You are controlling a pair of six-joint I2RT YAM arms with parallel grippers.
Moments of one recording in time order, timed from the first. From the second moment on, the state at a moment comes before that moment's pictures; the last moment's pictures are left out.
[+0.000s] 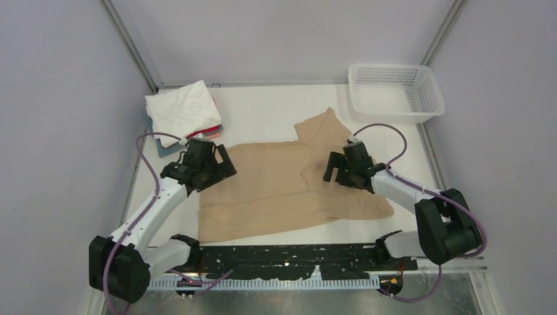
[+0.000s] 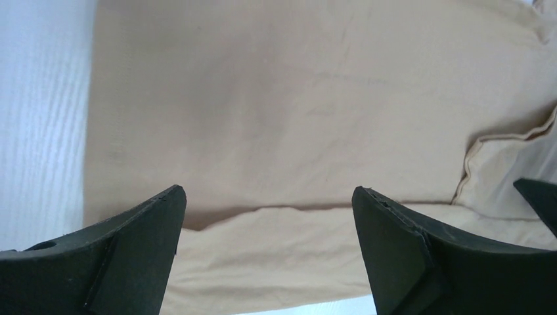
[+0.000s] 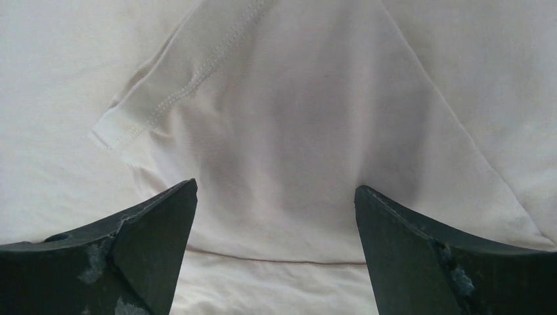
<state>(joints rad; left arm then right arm) -0.35 1.07 0.78 -0.65 -0.08 -0.73 0.36 1.37 0.64 -0.21 0.03 0.55</state>
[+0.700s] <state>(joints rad) -0.12 1.62 1.25 -0.59 -0.11 -0.60 0.36 1.02 0.52 -0.54 0.08 0.59</state>
